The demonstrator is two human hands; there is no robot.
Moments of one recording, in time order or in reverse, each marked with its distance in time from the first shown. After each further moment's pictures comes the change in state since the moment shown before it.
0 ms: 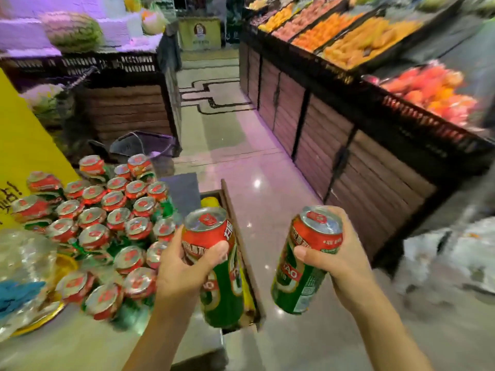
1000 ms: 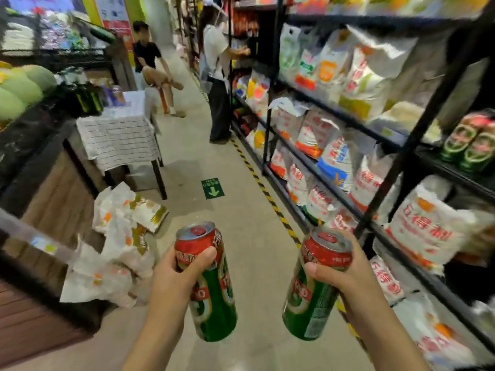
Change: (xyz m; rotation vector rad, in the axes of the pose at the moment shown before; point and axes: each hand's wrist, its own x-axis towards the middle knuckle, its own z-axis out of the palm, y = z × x) left_hand -0.275 -0.063 0.550 0.058 -1.575 -0.299; right_hand -0.416 -0.014 -0.364 -0.022 1.730 -0.011
